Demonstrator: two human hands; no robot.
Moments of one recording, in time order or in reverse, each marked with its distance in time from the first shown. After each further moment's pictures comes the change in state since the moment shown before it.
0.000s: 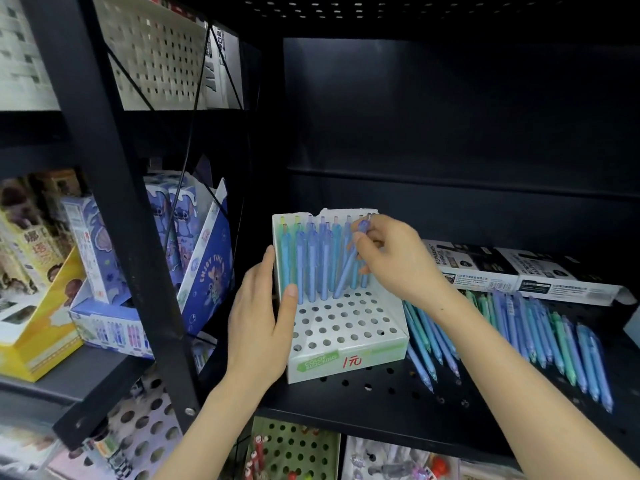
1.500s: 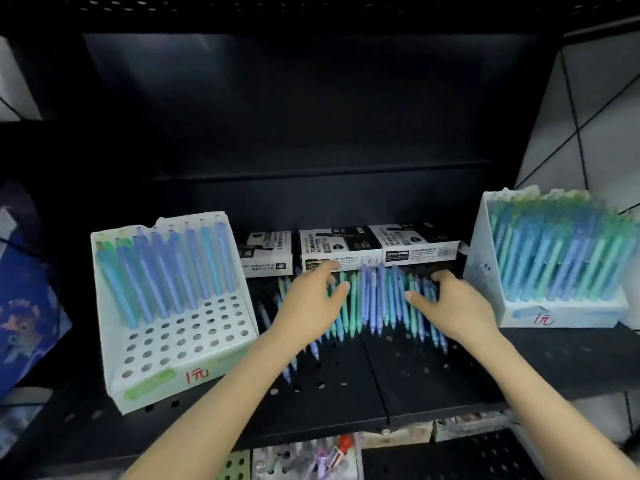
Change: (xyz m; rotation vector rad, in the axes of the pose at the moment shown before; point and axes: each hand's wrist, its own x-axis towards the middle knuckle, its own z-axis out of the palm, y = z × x) left_hand 0.018 0.132 0.153 -0.046 -0.695 0.051; right_hand -0.119 0.153 -0.151 -0.615 0.157 0.730
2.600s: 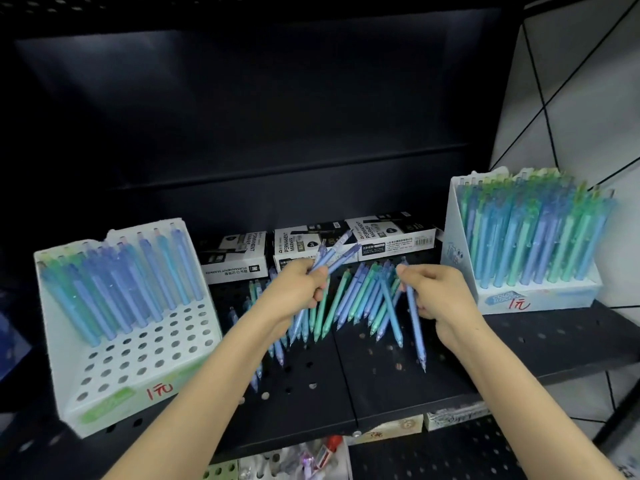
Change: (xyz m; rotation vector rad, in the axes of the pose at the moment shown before) left_hand 0.027 0.019 0.011 -0.476 -0.142 -0.250; right_hand -0.001 0.008 -0.009 1.063 -0.049 0.187
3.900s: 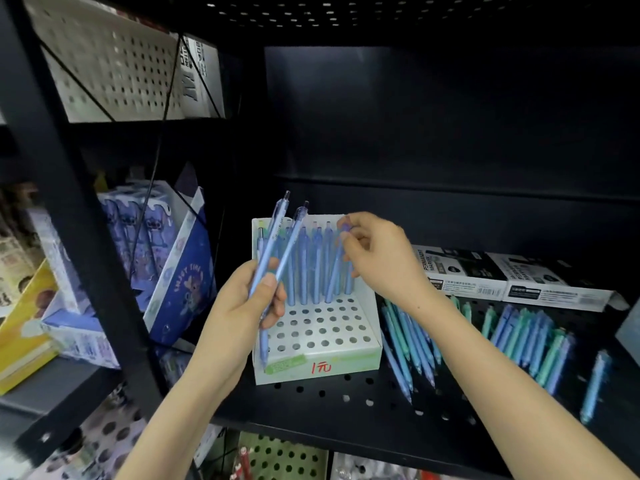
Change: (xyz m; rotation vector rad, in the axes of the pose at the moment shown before) left_hand -0.142 -0.061 -0.163 -0.340 0.531 0.299; right_hand -0.059 -0.081 0.225 -0.406 -0.505 -0.757
